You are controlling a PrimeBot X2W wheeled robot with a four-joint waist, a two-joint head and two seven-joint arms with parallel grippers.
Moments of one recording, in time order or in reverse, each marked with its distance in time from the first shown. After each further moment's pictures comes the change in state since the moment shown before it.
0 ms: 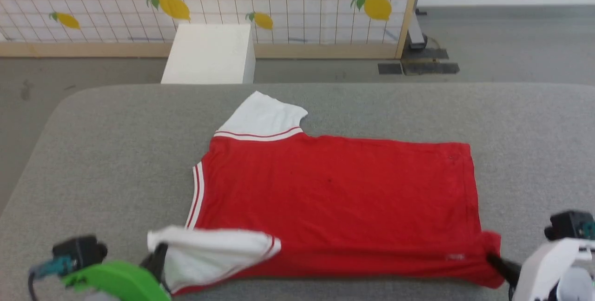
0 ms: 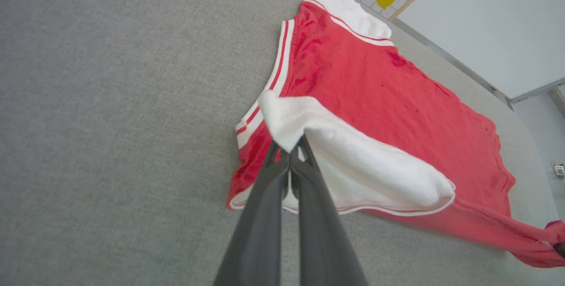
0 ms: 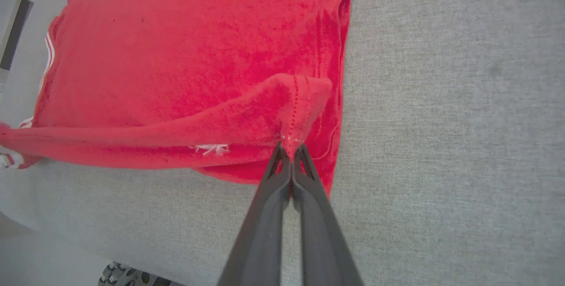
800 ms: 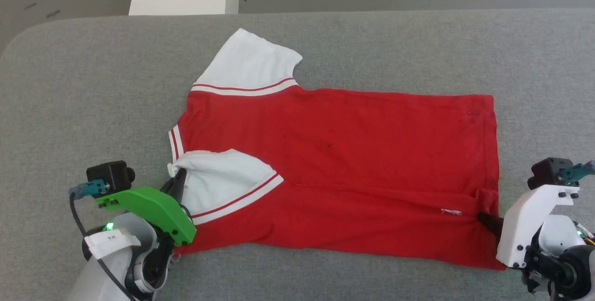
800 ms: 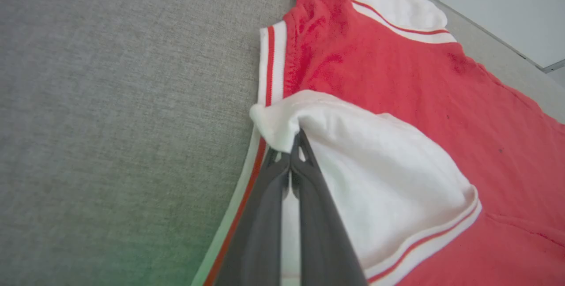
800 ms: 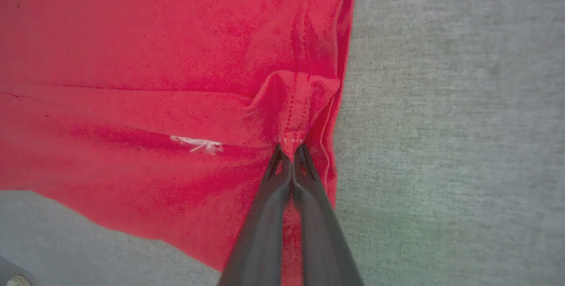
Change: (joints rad) left arm -0.442 -0.082 -0.090 0.502 0.056 -0.215 -0.152; right arm -0.241 0.054 -0.010 0.118 -0.138 0.000 0.122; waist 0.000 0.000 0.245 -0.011
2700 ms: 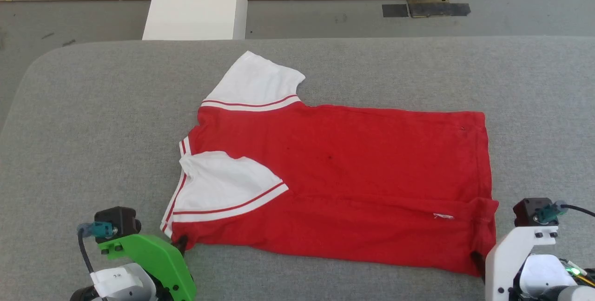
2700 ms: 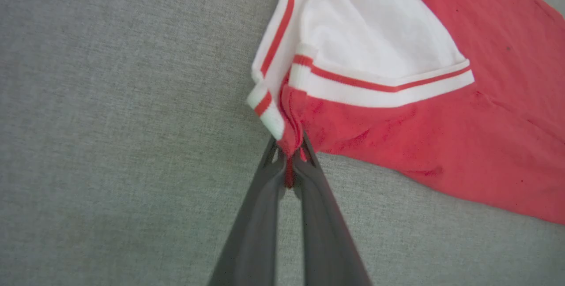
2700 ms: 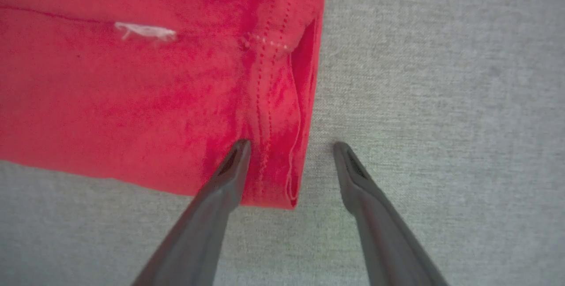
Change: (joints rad) left arm 0.260 0.112 -0.048 -0.372 0.025 0.262 0.293; right arm 0.150 0.064 0.028 -0.064 -0.296 0.000 -0.071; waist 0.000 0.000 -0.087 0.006
